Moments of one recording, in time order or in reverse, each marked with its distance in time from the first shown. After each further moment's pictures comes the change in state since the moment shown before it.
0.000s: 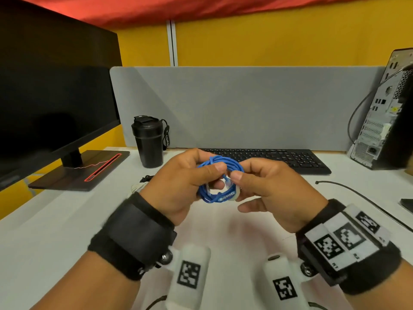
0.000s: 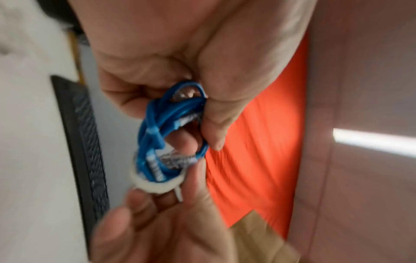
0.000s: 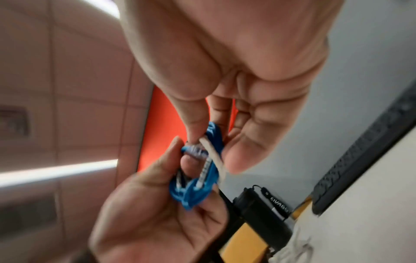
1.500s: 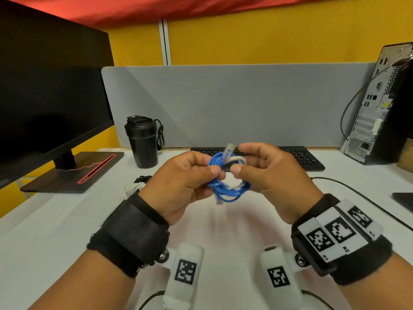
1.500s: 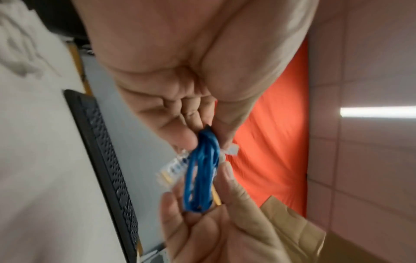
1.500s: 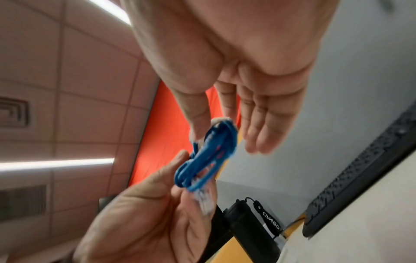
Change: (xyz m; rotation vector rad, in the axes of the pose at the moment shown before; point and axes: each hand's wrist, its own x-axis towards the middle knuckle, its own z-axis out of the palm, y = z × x) left_hand 0.010 -0.014 -0.001 -0.045 -0.018 -0.053; right_hand 0.010 0.006 -0.012 0.040 0.193 -0.114
